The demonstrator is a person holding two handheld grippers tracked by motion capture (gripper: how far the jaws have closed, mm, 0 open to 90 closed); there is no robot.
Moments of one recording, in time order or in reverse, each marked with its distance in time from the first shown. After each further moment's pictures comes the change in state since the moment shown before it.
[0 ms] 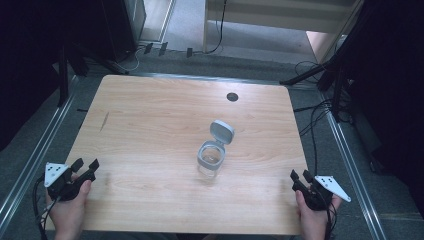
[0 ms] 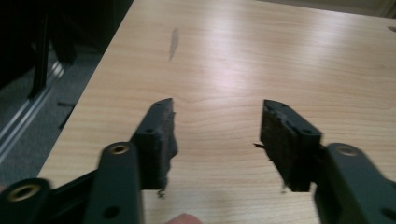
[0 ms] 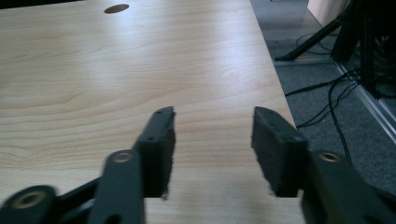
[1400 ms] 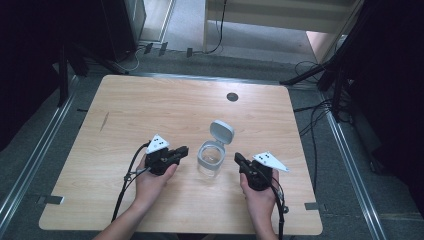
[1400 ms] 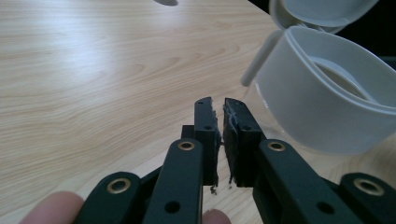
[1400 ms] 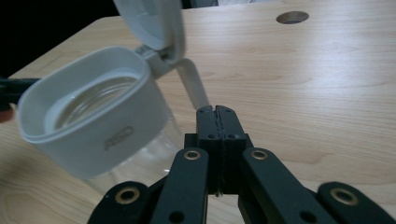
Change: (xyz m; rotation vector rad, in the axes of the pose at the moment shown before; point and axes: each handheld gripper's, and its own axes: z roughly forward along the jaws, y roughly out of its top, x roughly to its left) left arm -0.205 0.038 0.086 0.171 -0.608 0.135; right arm 0.160 0.035 0.039 0.054 0.361 -0.053
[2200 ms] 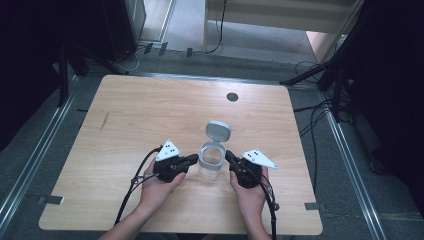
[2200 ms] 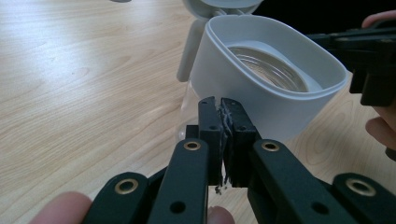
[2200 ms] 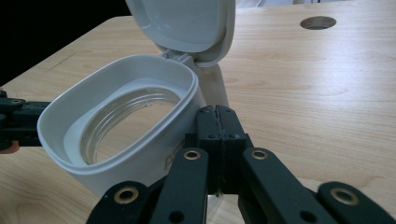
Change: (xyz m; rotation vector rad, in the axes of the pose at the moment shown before) left arm -0.029 -0.002 0.000 0.029 -0.074 0.092; right arm 0.020 0.003 0.017 -0.002 0.027 -0.031
